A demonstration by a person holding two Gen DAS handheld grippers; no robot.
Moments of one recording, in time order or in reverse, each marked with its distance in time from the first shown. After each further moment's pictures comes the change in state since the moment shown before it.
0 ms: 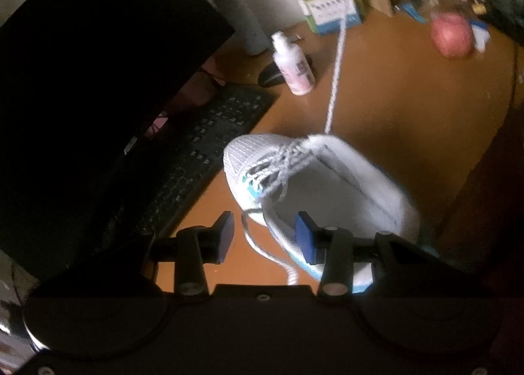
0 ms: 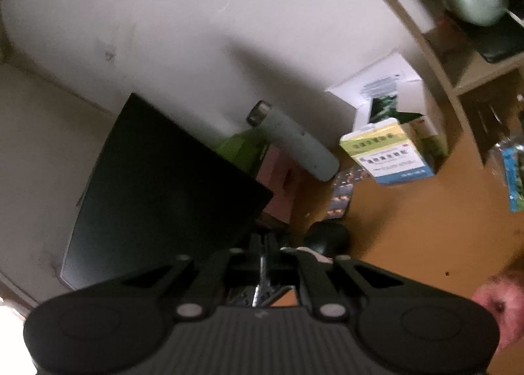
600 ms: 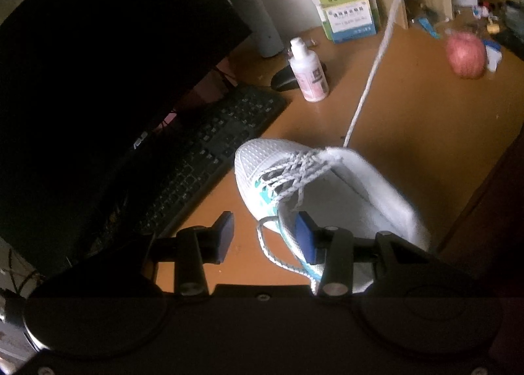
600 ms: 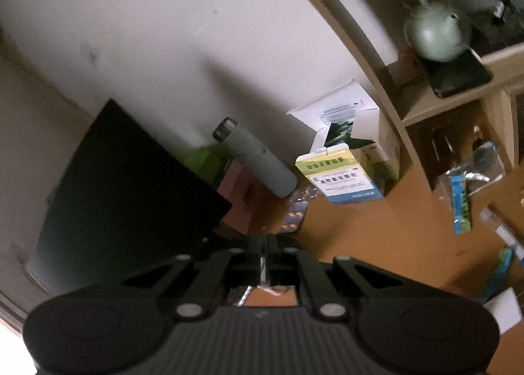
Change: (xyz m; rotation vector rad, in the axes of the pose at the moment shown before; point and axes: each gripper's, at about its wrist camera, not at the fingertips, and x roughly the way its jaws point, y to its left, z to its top) left arm -0.012 0.014 0.005 -0.068 -0.001 -0.021; right arm -0.029 0.004 -0.003 -0.140 -0.013 -0.151
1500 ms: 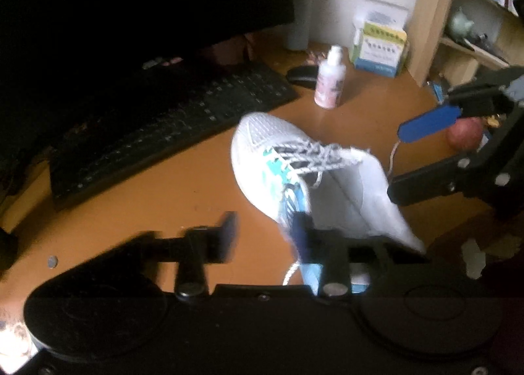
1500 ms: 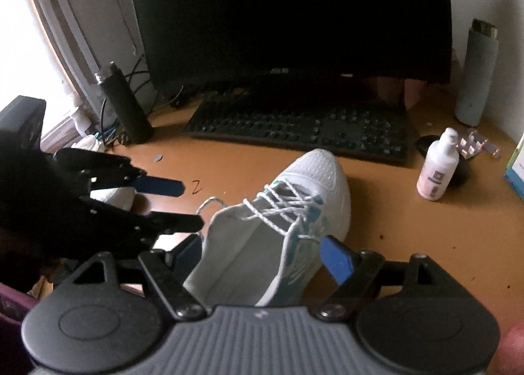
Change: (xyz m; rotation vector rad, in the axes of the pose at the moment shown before) left arm 0.018 0.052 -0.036 -0.382 0.056 -0.241; right arm 0.091 0.176 -0.167 -0.730 0.499 0.119
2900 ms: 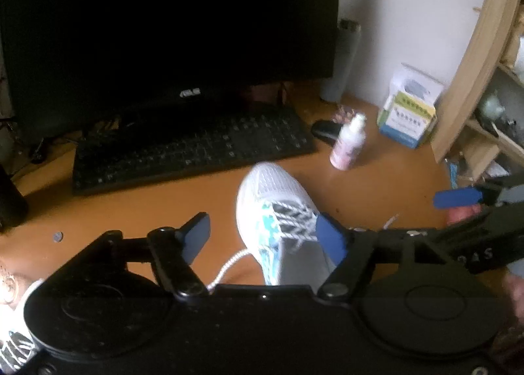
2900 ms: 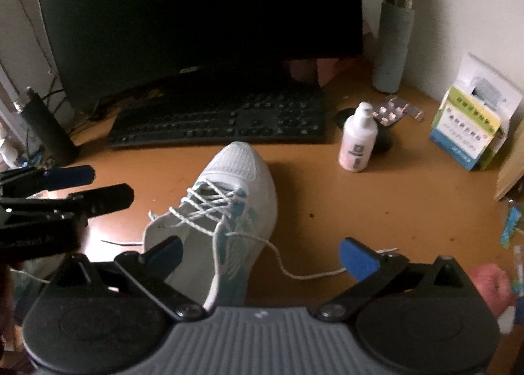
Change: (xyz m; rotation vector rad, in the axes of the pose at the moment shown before) left arm -0.035 -0.030 0.035 -0.231 -0.083 0.142; right arm -0.015 -0.007 0.014 0.166 0.045 -0.314
